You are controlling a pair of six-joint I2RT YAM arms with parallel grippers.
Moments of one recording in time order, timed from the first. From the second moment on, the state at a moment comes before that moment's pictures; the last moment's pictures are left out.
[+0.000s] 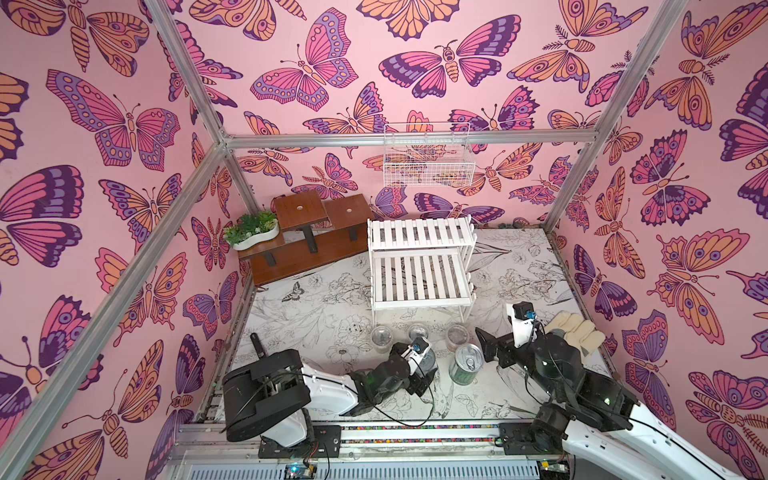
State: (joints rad) left arm -1.16 1.51 0.37 0.65 -0.25 -0.16; right arm 0.91 0.47 0.60 -0.55 0.40 0.26
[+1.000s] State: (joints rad) left arm -1.13 0.89 0.50 0.06 -0.51 -0.09; right arm 0.68 0.52 0.60 -0.55 0.39 0.26
